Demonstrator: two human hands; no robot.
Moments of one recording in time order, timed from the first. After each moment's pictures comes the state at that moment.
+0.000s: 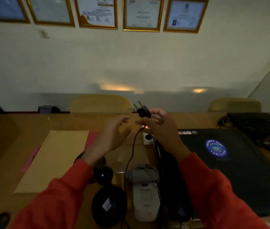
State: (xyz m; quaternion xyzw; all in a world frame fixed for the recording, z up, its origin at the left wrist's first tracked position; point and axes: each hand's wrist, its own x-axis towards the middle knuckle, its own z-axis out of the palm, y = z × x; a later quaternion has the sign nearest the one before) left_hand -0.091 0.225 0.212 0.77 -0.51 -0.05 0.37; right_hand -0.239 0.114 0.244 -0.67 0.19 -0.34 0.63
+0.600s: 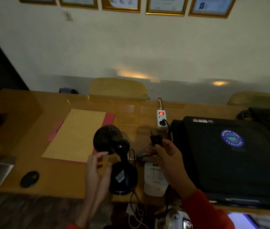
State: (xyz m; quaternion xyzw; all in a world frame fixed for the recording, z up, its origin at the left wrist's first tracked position) left_hand -0.183 0.394 0.122 0.79 -0.23 -0.06 0.57; right_hand -0.296 0.209 0.148 -0.48 0.27 -0.27 0.79
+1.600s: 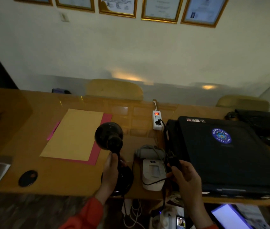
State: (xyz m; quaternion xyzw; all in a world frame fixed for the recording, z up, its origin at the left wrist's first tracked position) left_hand -0.182 0.367 0.079 0.64 -0.17 -0.25 0.71; right_hand -0.377 0.248 0.136 -0.60 0.38 -0.35 0.61
